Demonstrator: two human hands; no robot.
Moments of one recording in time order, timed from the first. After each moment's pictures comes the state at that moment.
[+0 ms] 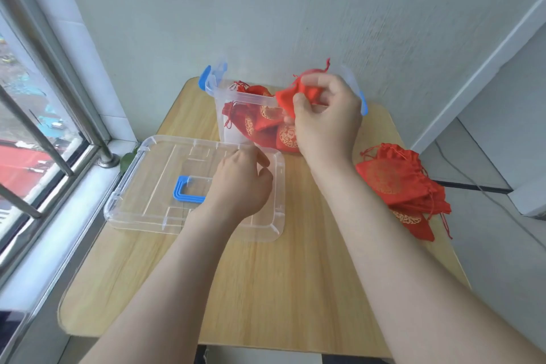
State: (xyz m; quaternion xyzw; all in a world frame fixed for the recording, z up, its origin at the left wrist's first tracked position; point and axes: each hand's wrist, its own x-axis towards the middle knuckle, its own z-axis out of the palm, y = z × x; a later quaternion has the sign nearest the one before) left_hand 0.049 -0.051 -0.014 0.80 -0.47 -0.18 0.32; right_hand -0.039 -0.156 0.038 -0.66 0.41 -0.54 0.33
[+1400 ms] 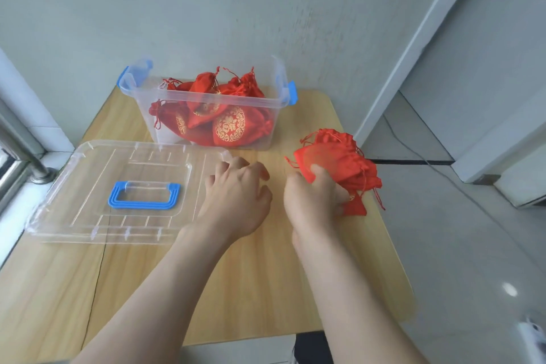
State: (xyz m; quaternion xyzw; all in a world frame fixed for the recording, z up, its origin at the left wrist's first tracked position) left_hand -0.042 -0.075 -0.022 0.78 -0.58 -0.15 0.20; right_hand -0.153 -0.111 -0.007 -0.47 0.70 -0.34 0.42
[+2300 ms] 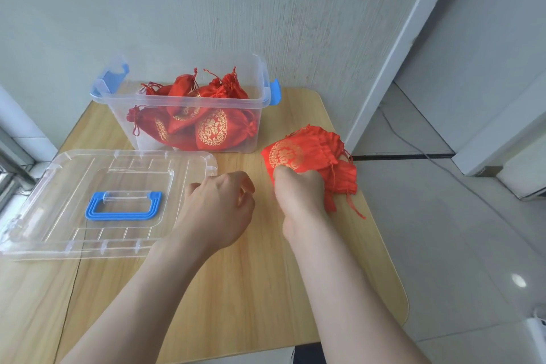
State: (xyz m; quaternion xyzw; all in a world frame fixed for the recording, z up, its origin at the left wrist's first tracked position) left_hand -0.047 -0.075 -0.022 0.77 -0.58 -0.14 0.22; right_hand -0.163 -0.135 0.005 -0.41 0.65 -0.35 0.54
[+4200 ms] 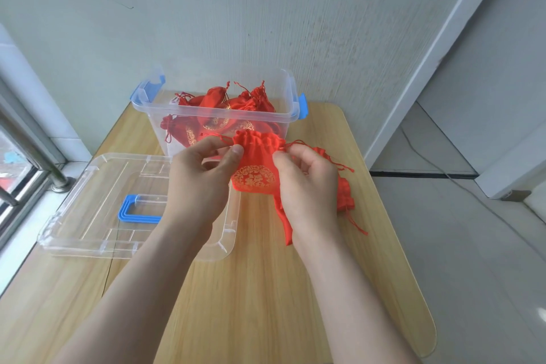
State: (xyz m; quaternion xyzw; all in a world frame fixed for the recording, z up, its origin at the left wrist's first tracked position) left_hand -0.009 -0.071 0.012 0.63 -0.33 -0.27 0.65; right_hand -0.134 -0.125 0.019 -0.57 0.48 -0.46 0.49
